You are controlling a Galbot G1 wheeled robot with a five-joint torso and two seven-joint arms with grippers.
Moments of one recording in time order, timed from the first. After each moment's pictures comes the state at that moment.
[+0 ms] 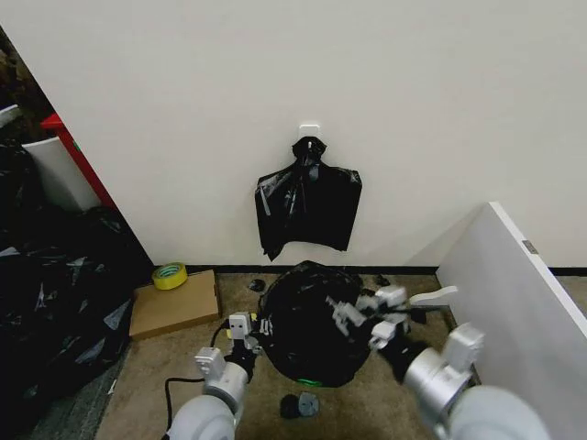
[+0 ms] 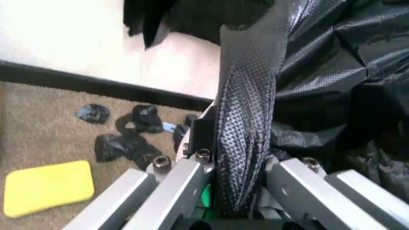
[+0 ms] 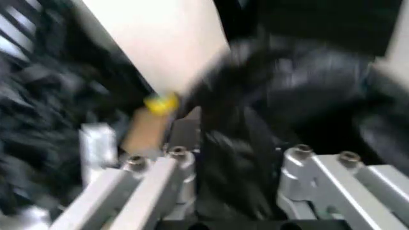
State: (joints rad) left arm 1.40 -1.09 -0.02 -2.04 -0.67 0.04 -0.33; right arm -1.49 0.94 0.16 2.46 0.80 -0.46 0.36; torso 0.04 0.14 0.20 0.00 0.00
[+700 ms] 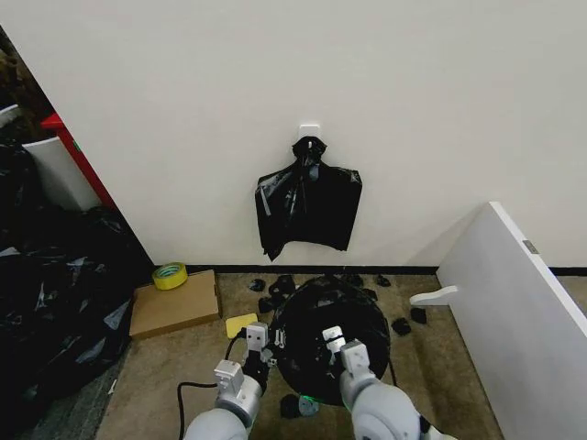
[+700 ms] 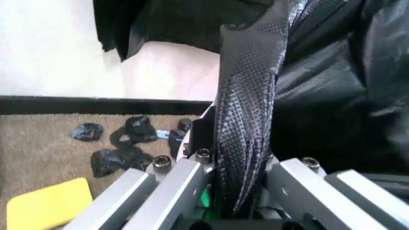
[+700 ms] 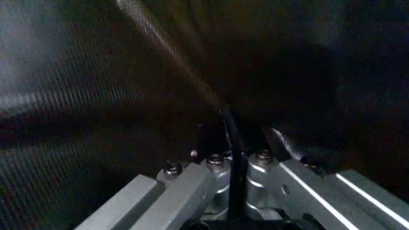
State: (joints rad) left arm 1.43 -1.10 0.02 -2.05 -0.47 0.02 -0.30; right arm -1.19 1.13 -0.18 2.02 0.50 -0.68 0.55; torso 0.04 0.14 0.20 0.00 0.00
